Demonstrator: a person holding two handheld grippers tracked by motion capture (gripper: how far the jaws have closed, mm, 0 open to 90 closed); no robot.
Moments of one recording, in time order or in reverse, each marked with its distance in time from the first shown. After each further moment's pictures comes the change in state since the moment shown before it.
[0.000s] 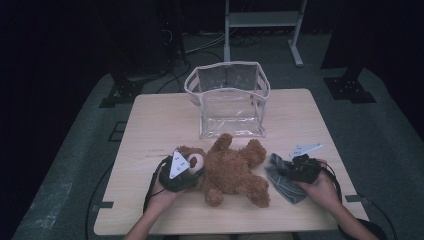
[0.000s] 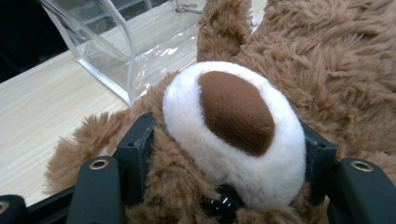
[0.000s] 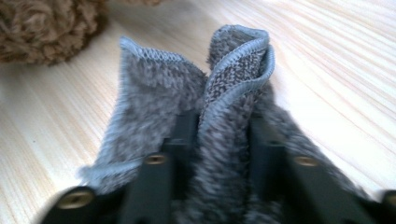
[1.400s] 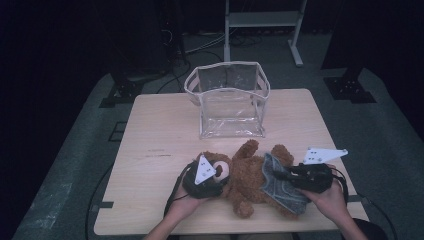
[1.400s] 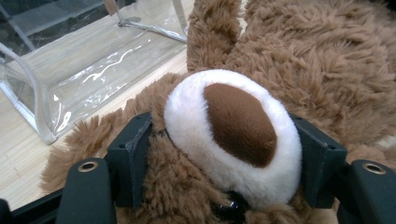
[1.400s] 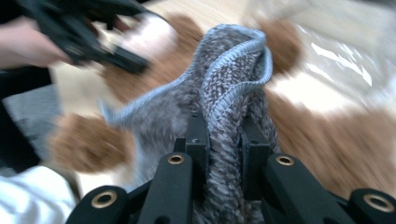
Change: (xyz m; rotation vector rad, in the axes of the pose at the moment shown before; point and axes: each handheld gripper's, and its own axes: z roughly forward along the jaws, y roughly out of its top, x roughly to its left) left arm -0.055 0.028 0.019 -0.002 -0.113 0.003; right arm 0.065 0.024 -0.081 -0.305 0.224 -0.091
